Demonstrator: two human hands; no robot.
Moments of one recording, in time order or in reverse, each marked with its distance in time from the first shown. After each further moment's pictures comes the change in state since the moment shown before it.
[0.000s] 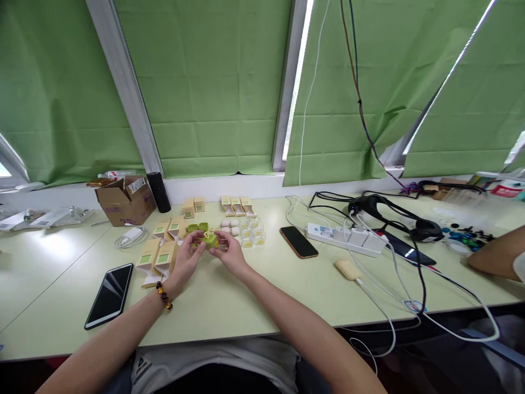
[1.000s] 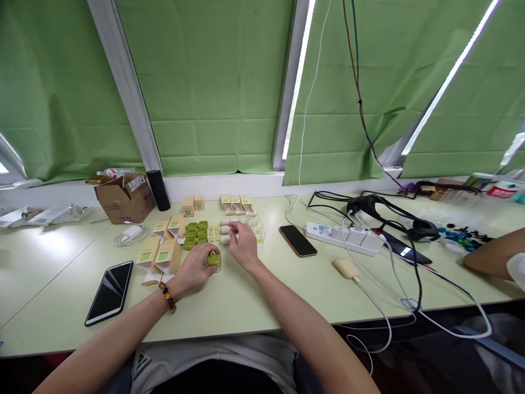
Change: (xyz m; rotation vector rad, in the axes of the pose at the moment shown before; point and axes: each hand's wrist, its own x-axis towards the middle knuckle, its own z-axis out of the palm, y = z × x) left_hand -0.015 0.010 0.002 0.533 -0.370 0.228; right_hand 0.010 -0.021 -0.032 -0.750 0.254 -0.320
